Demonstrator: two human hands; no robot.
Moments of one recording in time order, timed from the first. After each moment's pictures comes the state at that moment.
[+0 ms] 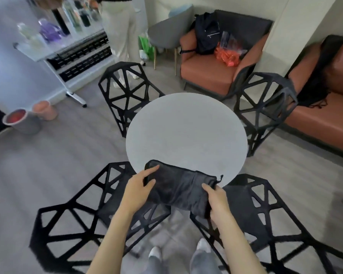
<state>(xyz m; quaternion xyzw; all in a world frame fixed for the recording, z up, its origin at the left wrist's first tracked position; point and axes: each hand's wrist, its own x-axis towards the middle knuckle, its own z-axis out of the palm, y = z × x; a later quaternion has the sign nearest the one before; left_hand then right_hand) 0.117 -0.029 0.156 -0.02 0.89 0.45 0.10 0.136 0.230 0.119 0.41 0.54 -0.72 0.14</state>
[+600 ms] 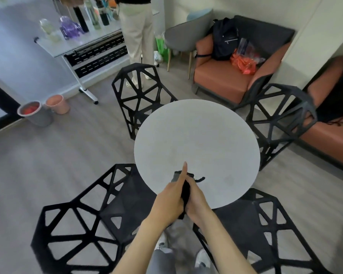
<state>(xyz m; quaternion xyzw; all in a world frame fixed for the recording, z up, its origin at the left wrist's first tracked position) 0.102 0.045 0.181 0.05 0.93 0.31 0.18 0.083 0.150 0.152 0.30 0.42 -0.80 0.29</state>
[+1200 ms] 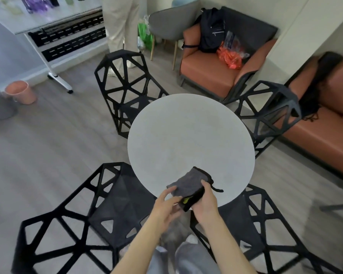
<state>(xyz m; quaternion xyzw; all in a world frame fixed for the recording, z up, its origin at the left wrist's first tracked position) 0.082 -0.006 0.095 -0.33 0.47 0.75 0.32 0.062 0.125 0.119 0.49 0.34 -0.80 0.11</state>
